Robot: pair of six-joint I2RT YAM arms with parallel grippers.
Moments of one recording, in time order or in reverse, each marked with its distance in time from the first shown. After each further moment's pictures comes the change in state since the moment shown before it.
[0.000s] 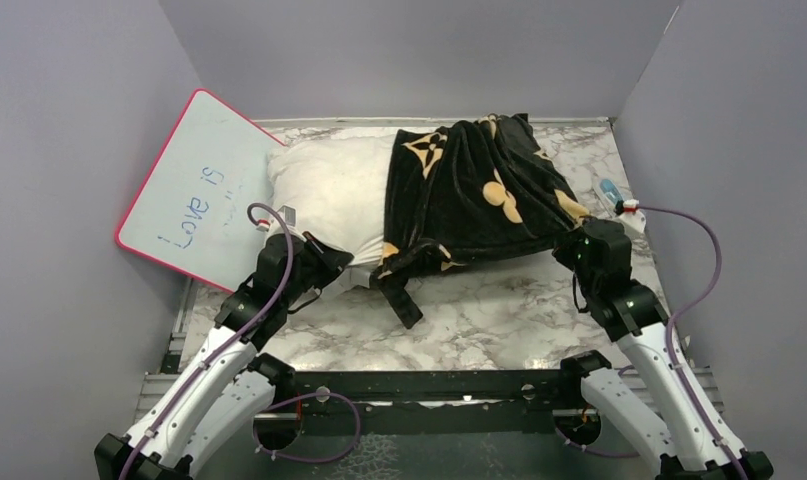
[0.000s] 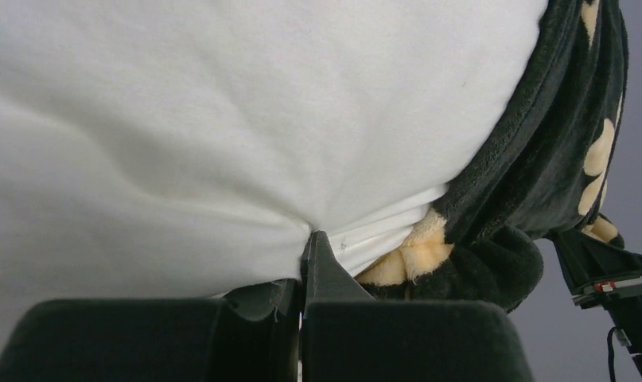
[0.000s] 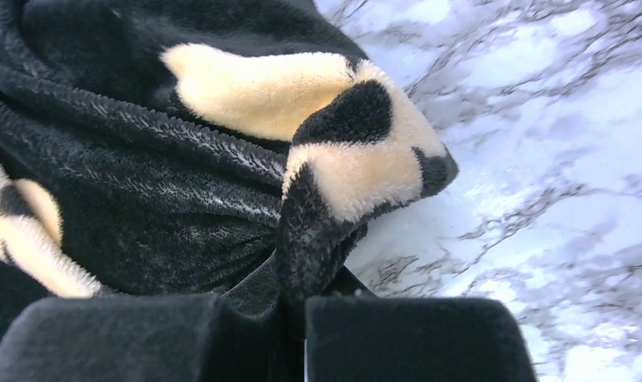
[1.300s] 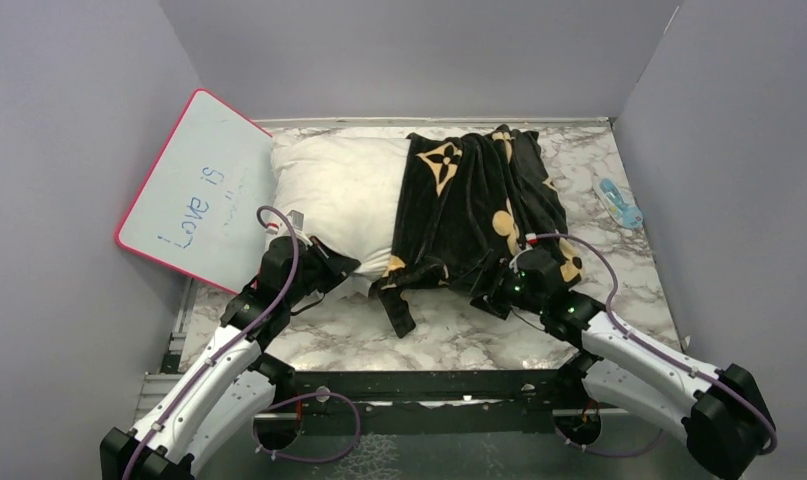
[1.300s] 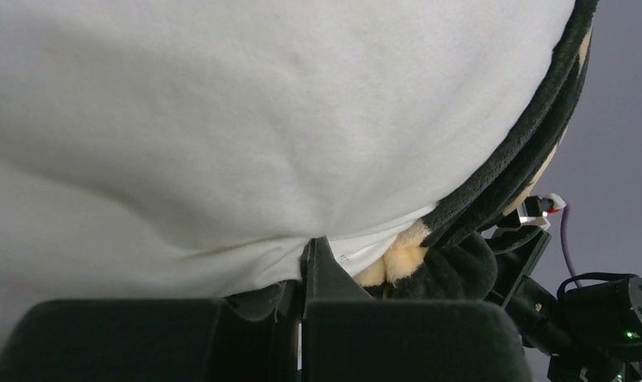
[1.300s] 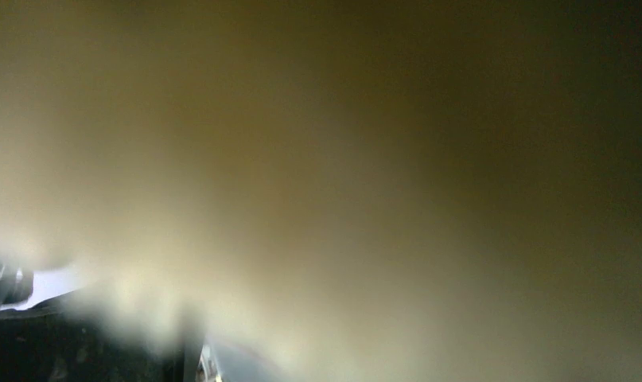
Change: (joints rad) left arm 0.003 0.006 -0.064 0.064 0.119 -0.015; right arm 0.342 0.187 -0.311 0.374 -0.615 0.407
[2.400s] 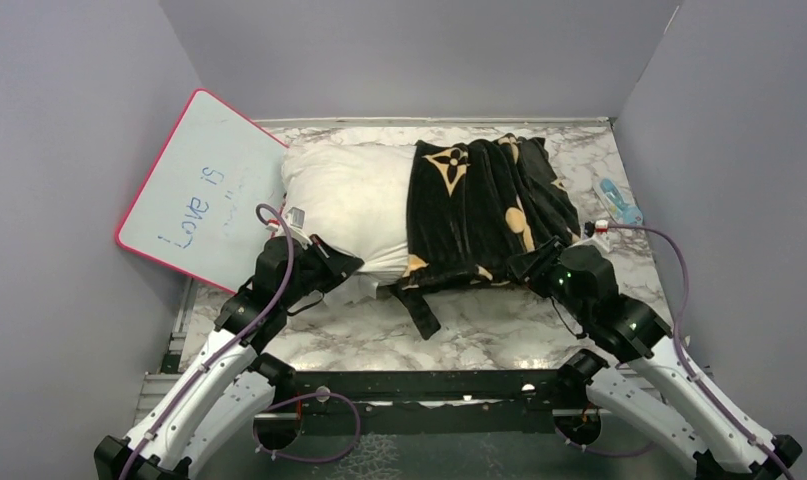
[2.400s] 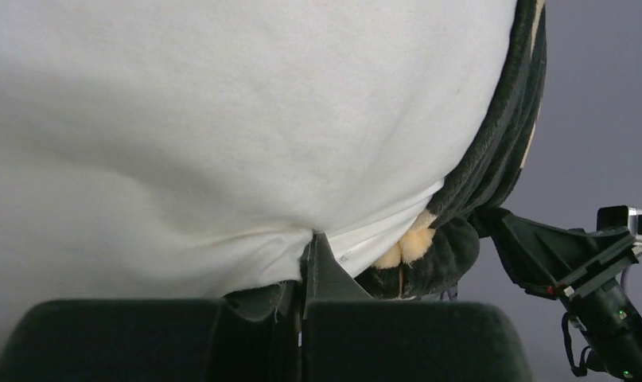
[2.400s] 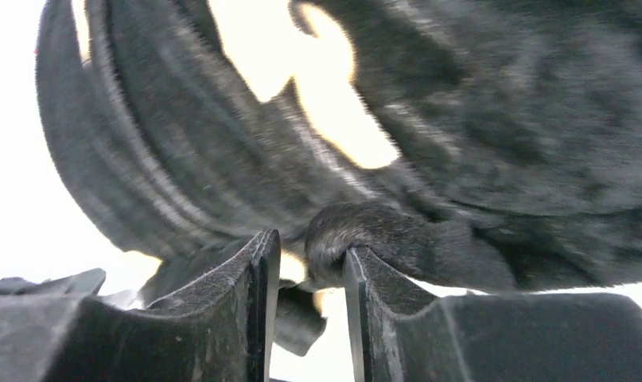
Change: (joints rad) left arm -0.014 -0.038 0.043 -0.023 0.023 0.006; right arm 0.029 -0.240 0.319 -0.525 0.613 -0.108
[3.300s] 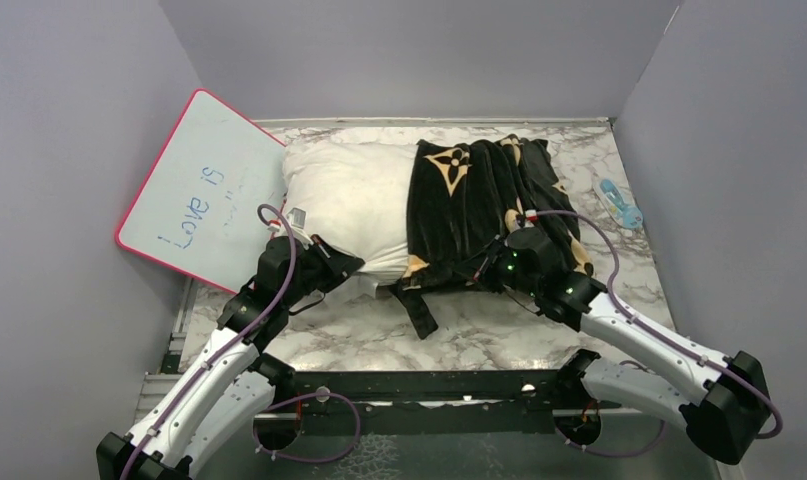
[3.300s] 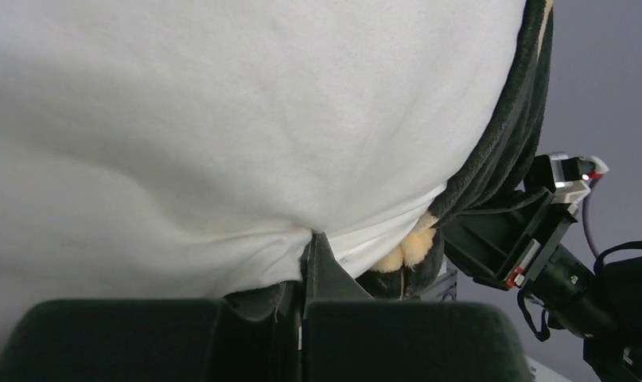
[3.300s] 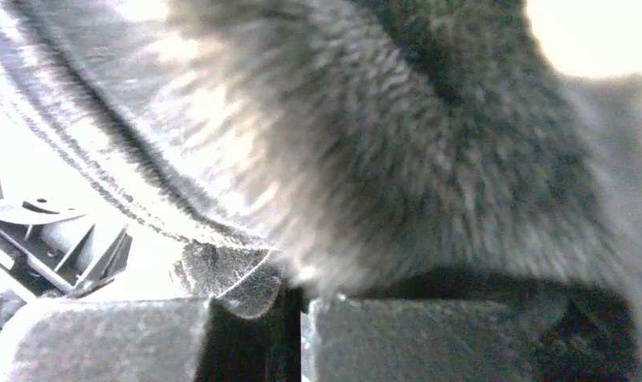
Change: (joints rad) left arm 0.007 0.017 -0.021 0.026 0.007 -0.006; right arm 0.052 0.374 -0.078 0.439 -0.424 0.152
